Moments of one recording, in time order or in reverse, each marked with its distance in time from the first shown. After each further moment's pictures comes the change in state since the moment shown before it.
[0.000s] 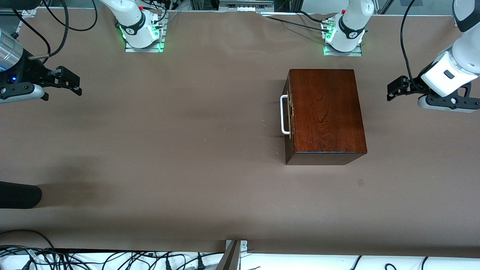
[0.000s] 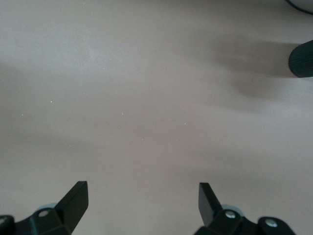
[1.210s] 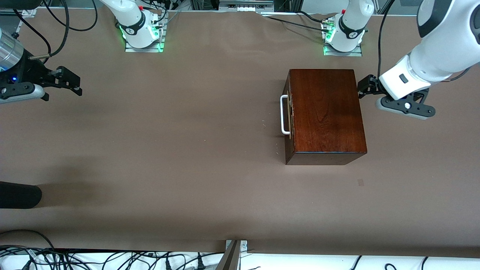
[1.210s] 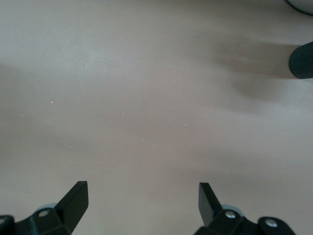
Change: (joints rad) left arm -0.104 0.097 -0.058 0.116 0.000 -0.069 -0.019; right arm 0.000 0.000 0.003 0.000 0.000 0.003 0.000
